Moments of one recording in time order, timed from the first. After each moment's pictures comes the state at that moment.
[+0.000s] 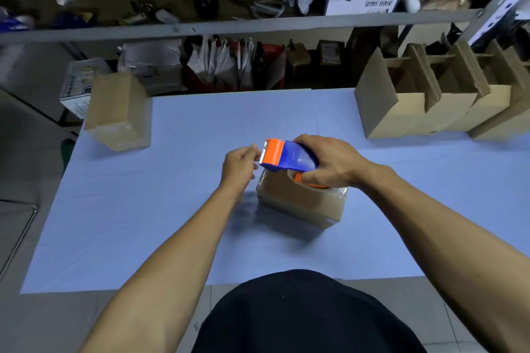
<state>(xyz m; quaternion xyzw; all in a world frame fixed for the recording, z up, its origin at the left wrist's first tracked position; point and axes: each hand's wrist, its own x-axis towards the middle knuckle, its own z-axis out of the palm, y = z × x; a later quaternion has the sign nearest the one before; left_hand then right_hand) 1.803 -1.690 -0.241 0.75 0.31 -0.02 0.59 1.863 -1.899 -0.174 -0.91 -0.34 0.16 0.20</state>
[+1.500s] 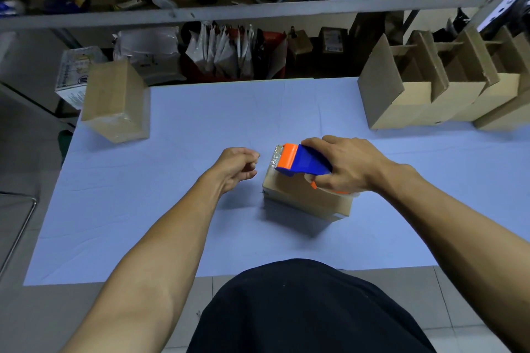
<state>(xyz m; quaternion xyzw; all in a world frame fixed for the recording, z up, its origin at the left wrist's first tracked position) 1.811 -1.657 -0.264 0.62 0.35 -0.17 0.68 1.850 -1.916 -0.173 -0.92 -0.37 0.13 0.06</state>
